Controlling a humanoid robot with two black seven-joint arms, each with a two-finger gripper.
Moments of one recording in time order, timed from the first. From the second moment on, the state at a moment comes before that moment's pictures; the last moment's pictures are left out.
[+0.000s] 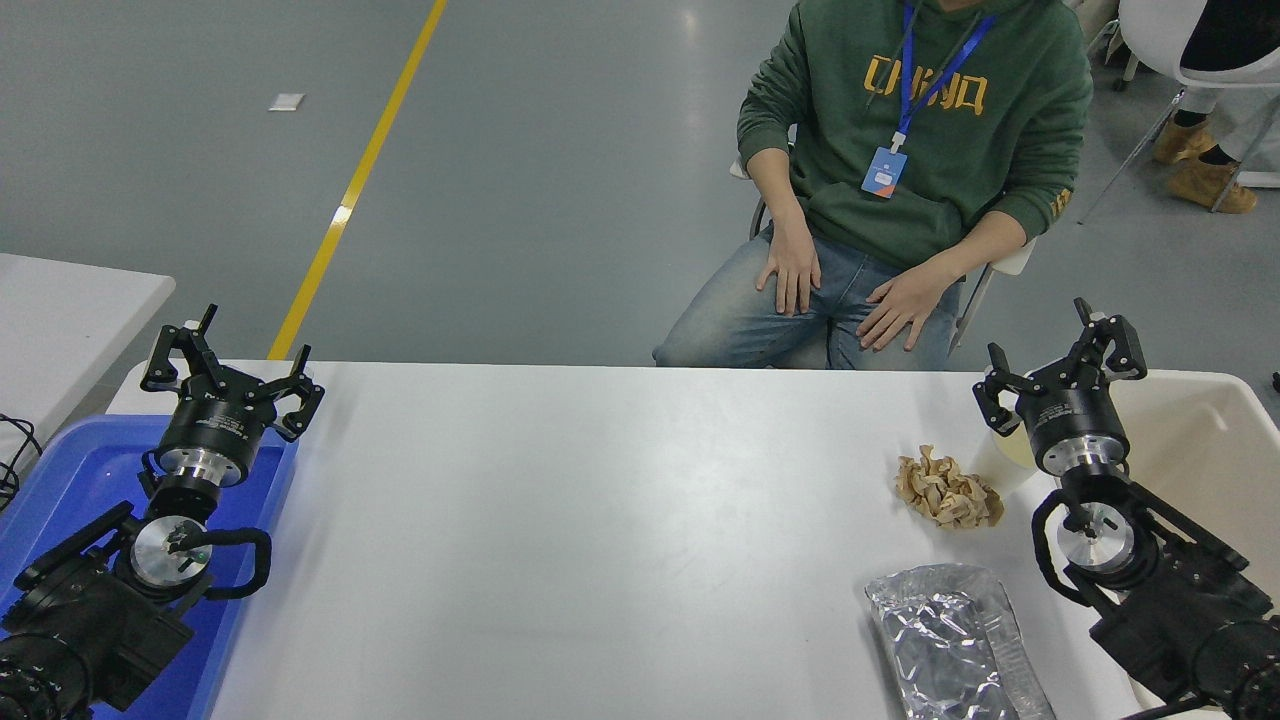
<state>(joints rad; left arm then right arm) -0.55 0.37 -0.86 -0.44 -0.20 -0.59 -0.43 0.62 -0.25 0.81 0.45 0.04 0.25 0.57</state>
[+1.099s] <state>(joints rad) -0.55 0.37 -0.86 -0.44 -0.20 -0.59 -0.43 0.61 -0.26 0.82 0.50 0.05 0.26 0.57</state>
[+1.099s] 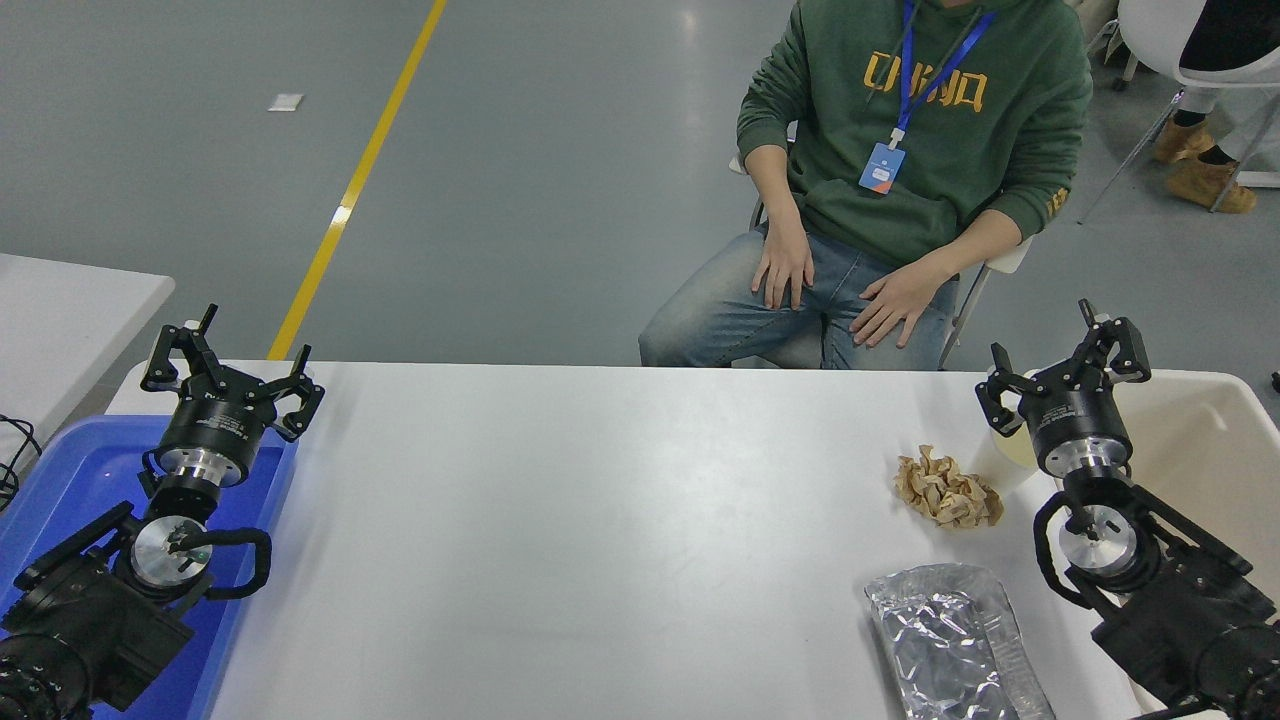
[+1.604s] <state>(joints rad) -0.55 0.37 -0.86 -0.44 -0.20 -0.59 -0.43 0.61 -0.30 0.83 0.53 0.05 0.25 0.57</state>
